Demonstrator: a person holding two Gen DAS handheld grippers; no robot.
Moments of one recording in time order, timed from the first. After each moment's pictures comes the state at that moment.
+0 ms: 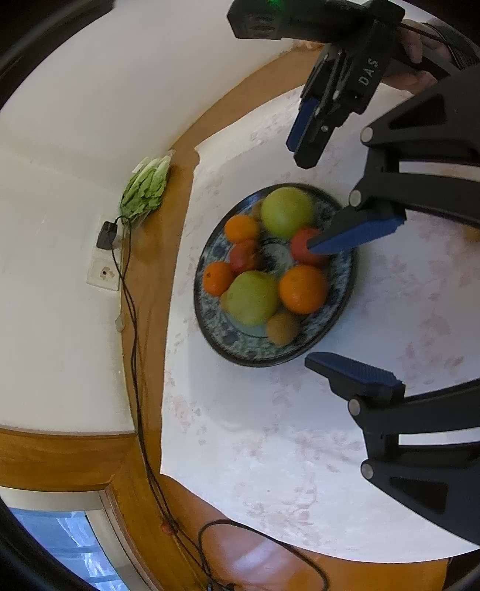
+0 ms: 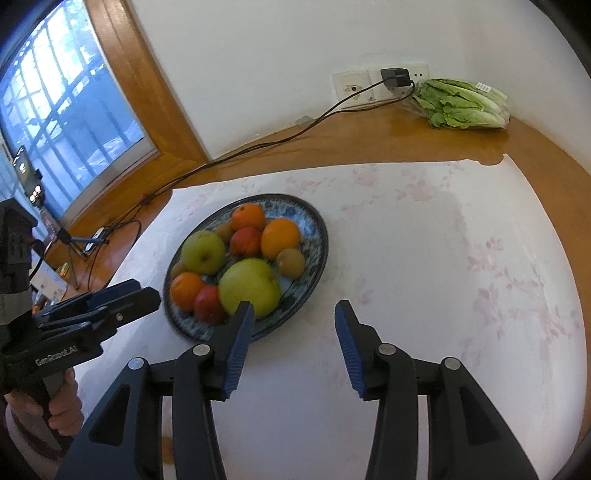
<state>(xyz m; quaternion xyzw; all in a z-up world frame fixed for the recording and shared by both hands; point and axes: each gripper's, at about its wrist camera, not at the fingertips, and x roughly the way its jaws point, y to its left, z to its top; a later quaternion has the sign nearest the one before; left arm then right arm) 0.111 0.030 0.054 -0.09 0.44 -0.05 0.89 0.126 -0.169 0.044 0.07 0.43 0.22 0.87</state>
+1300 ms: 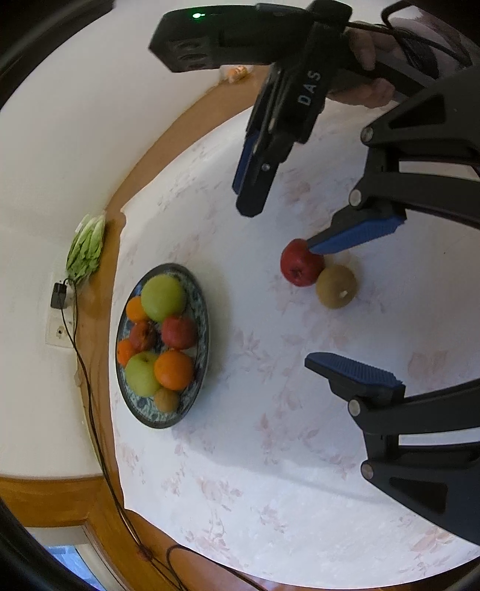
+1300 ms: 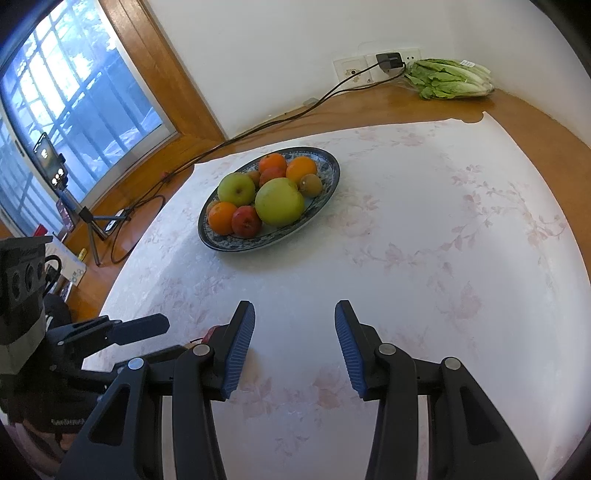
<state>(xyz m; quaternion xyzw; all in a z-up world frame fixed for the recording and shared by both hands) 0.022 -0.018 0.038 -0.05 0.49 -0.13 0.86 0.049 -0.181 0.035 0.09 0.44 0.23 0.86</state>
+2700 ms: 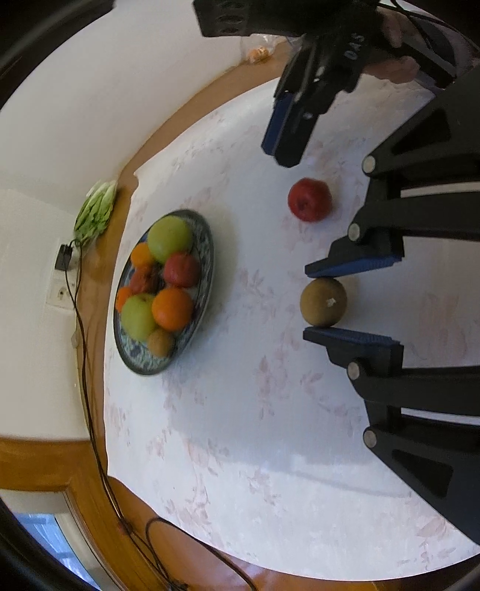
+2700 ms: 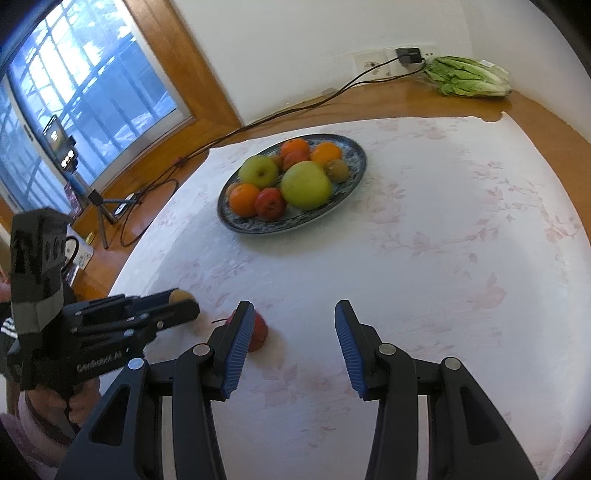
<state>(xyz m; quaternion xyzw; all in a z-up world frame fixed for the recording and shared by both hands) 0.036 0.020 0.025 -0.08 0.49 -0.08 0.87 0.041 -0.162 0.034 0.08 0.45 0.26 0.85</state>
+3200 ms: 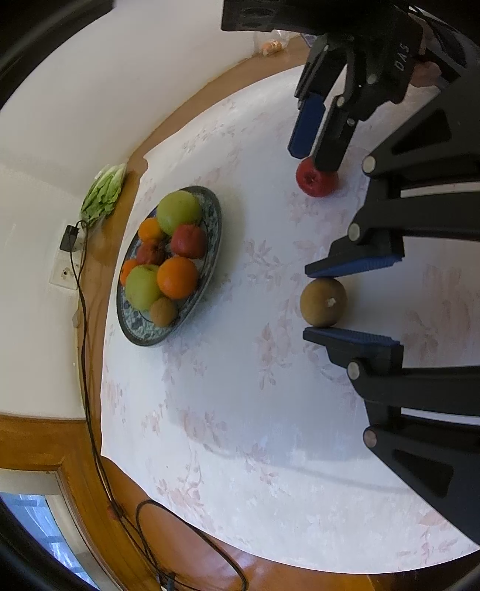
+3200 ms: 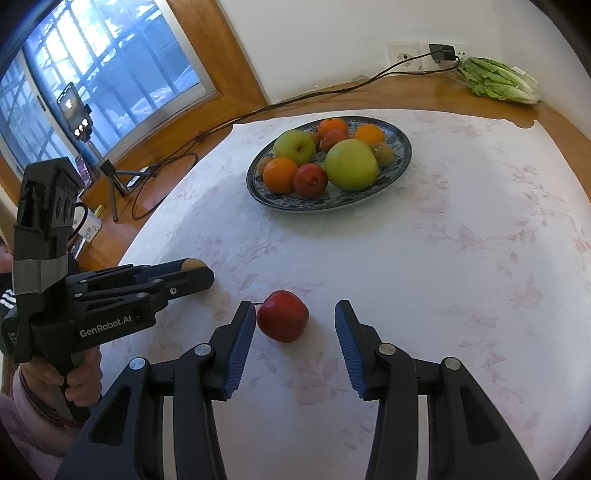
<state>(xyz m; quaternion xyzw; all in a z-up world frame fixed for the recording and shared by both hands) 0.035 0.037 0.023 -0.09 0.49 -0.06 0.87 0.033 -0.133 0.028 0.04 0.47 0.29 0.84</state>
